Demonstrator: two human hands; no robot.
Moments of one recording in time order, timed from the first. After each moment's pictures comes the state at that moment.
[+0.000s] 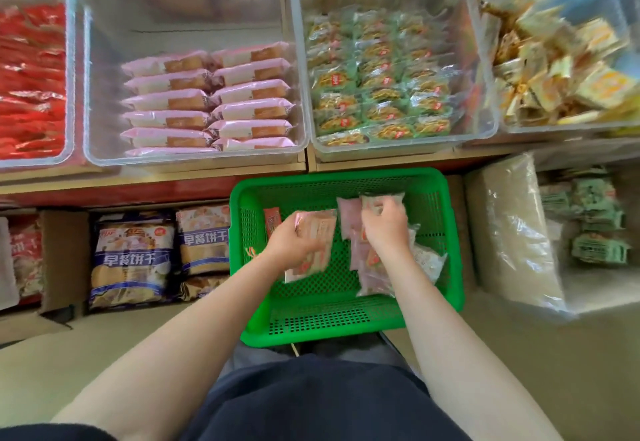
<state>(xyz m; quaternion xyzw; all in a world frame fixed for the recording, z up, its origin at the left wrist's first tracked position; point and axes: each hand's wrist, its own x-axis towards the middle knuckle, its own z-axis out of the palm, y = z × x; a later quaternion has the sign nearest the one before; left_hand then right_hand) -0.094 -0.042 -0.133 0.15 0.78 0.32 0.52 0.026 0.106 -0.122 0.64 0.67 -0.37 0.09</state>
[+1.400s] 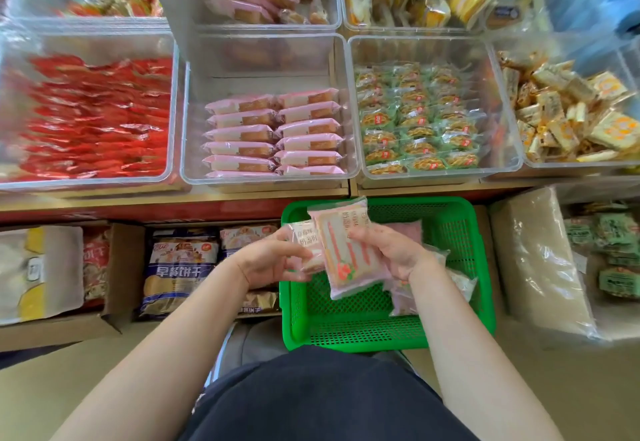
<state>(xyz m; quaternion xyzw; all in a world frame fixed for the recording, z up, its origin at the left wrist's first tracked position) -0.189 -0.122 -0.061 -0.03 0.48 0.48 0.73 -0.020 0.061 -0.033 0.39 0.40 -0.81 0.16</state>
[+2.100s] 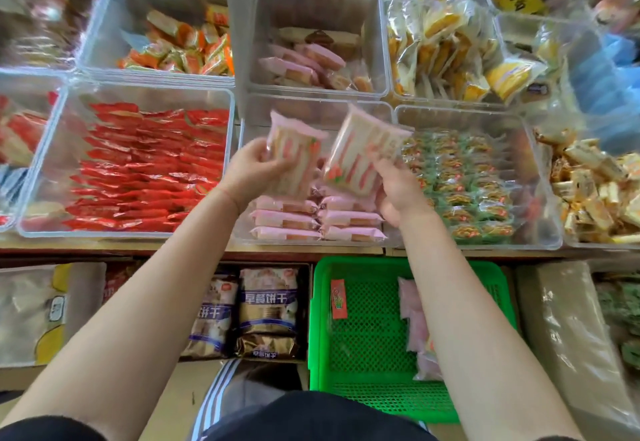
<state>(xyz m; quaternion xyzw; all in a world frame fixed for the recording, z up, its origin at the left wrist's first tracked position) -0.387 -0.066 0.022 0.17 0.76 0.51 0.37 -0.223 0.109 0.027 0.39 0.43 -0.80 -0.12</state>
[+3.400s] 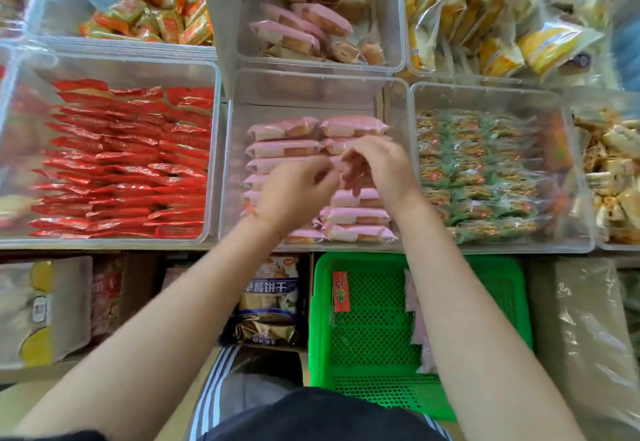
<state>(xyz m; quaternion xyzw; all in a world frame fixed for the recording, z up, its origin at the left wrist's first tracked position) -0.340 -0.029 0.000 0.39 0.83 0.34 0.22 -0.252 0.106 0.024 0.36 0.64 -0.68 -0.06</state>
